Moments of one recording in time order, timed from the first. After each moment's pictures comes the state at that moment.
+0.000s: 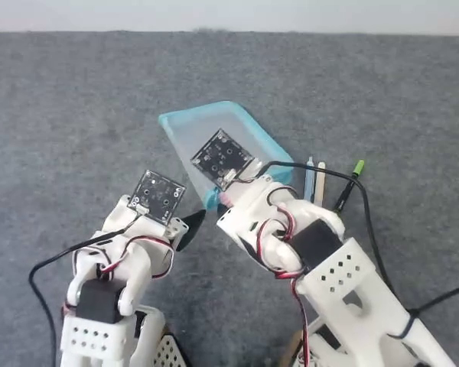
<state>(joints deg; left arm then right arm) 4.2 -83.9 72.0 64.0 -14.3 -41.9 -44.1 39.6 61.3 12.1</state>
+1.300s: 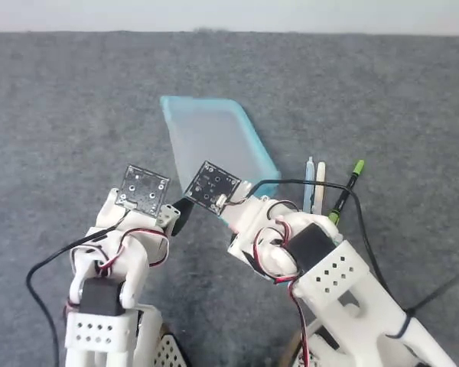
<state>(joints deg) -1.3 -83.9 77.0 52.8 -12.3 -42.4 -44.5 44.7 69.1 20.4</state>
